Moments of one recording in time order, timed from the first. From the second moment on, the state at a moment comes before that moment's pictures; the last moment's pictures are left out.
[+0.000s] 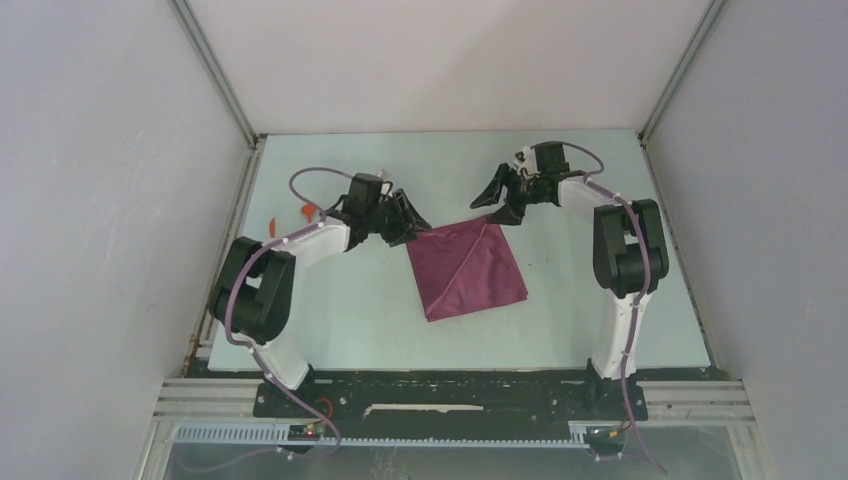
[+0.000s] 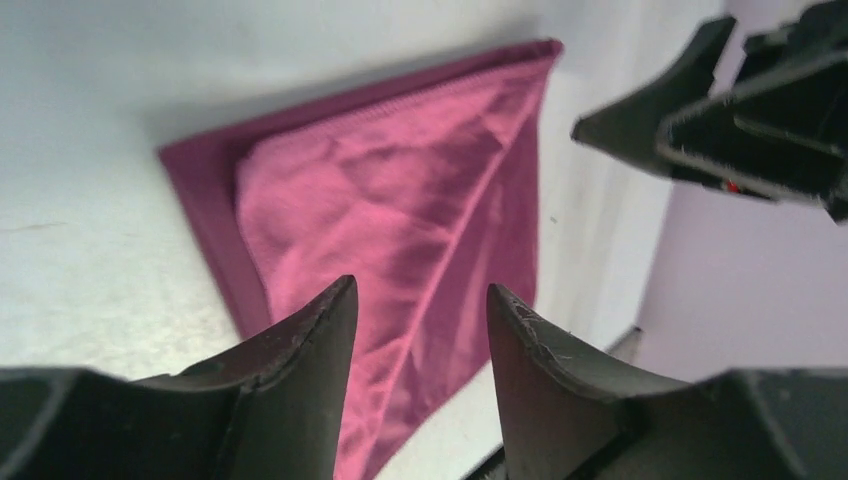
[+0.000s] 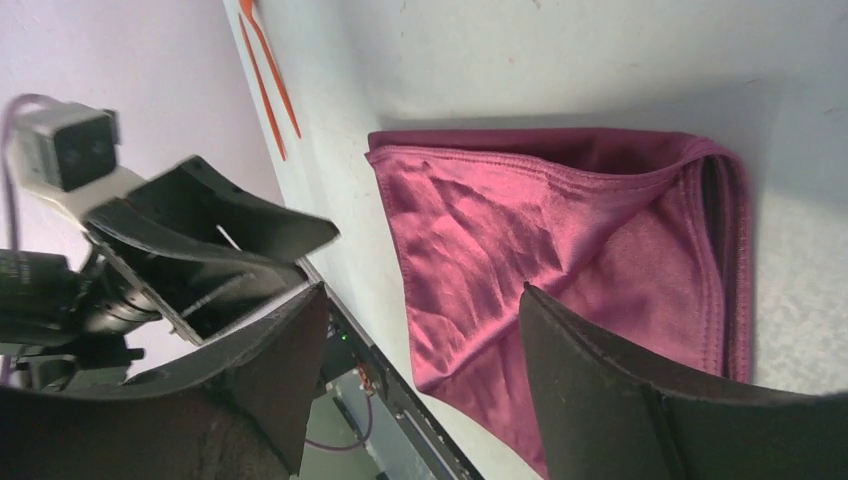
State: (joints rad) left arm -0.39 1.71 1.01 -0.02 0.42 -0.88; right arm 0.17 2.05 1.45 -0.31 -0.82 0.67
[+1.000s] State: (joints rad) left arm -0.38 1.93 1.27 -0.33 0.17 -0.66; right arm 0.20 2.05 1.44 -0.30 -0.84 0.64
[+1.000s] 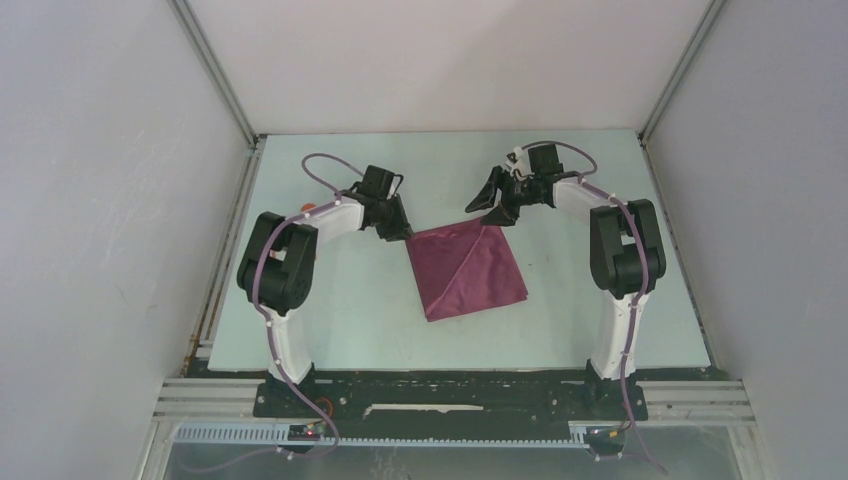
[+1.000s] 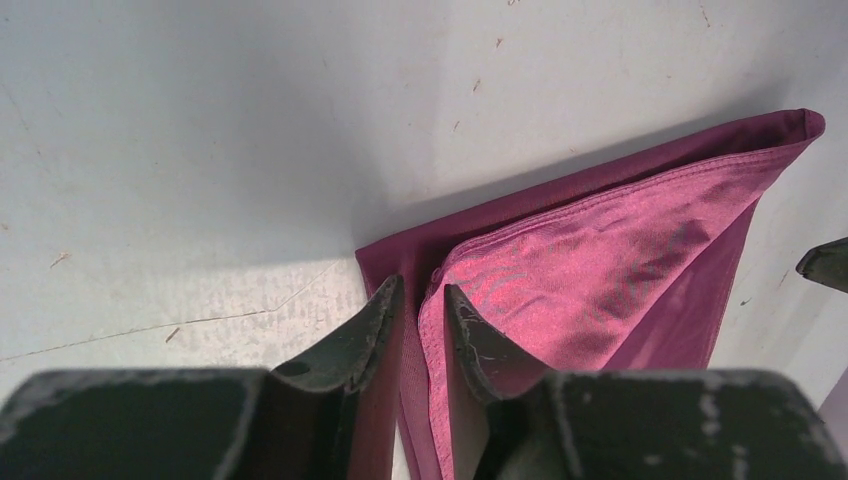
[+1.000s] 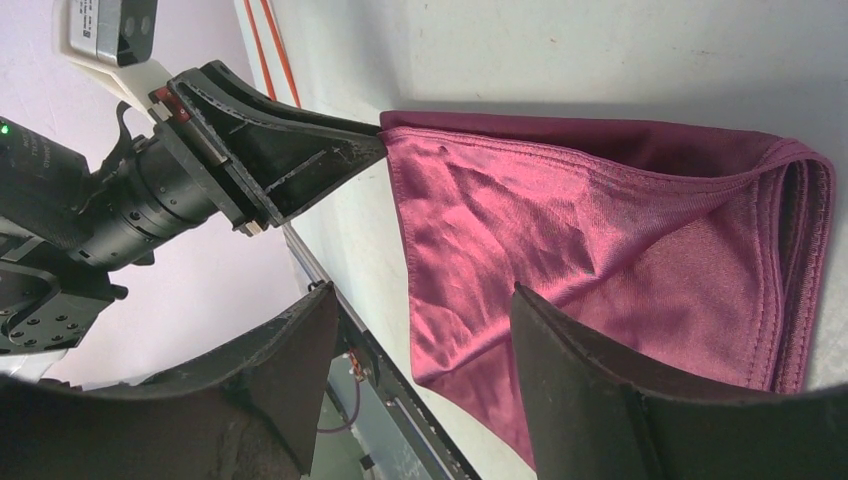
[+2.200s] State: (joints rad) left arm -0.36 1.91 1.19 -0.26 0.18 -0.66; right arm 0.22 2.23 1.59 -0.30 -0.82 0.64
